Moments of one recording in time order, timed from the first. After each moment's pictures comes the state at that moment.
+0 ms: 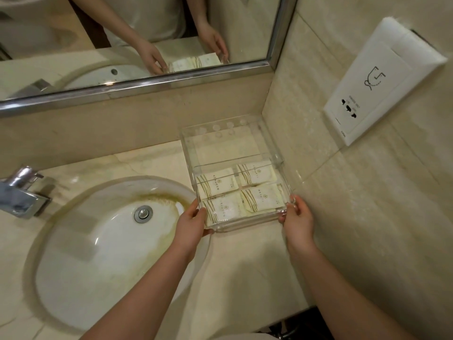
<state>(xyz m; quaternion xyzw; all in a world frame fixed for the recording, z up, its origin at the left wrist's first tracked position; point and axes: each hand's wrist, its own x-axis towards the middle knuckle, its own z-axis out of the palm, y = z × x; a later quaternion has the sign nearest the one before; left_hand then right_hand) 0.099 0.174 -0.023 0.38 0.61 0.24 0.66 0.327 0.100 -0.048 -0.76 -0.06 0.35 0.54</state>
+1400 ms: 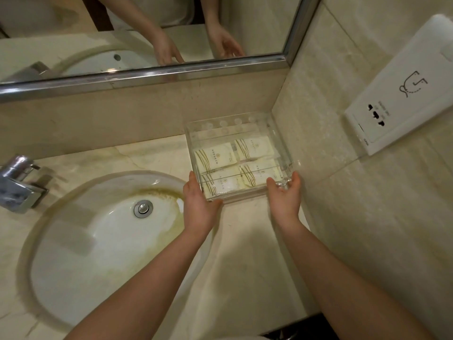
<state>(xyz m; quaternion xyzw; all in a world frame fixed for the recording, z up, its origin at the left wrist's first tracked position) 0.122 0.218 -0.053 0.61 0.64 0.25 0.39 0.315 0.173 -0.045 -0.80 -0.17 0.31 0.48</state>
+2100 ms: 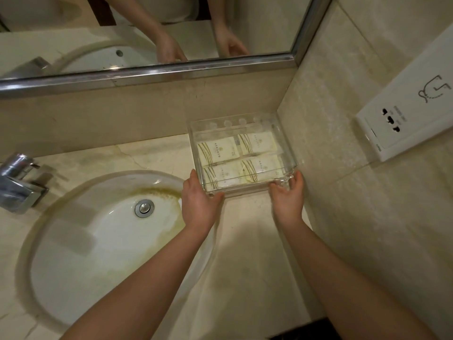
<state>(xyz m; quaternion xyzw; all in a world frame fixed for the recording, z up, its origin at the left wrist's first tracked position) 0.122 0.231 -0.060 0.61 0.67 0.24 0.34 0.324 0.181 -0.070 -0.76 -0.16 0.34 0.54</state>
